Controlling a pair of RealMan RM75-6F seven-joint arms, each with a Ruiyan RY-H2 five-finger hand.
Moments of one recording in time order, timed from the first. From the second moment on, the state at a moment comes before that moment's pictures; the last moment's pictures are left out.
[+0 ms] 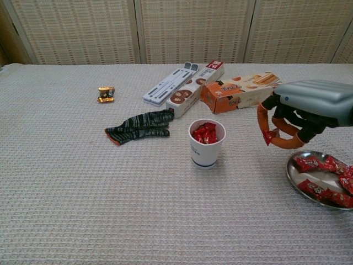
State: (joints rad) left arm -0.05 -1.00 -0.02 -1.67 1.55 1.52 -0.13; right arm 0.61 -1.35 0.10 -1.79 -1.18 1.00 -0.49
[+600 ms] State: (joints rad) left arm -0.05 -1.00 -0.02 -1.66 1.55 1.53 -0.15; right arm 0.78 -1.56 0.20 -1.68 -1.04 0.96 -0.60
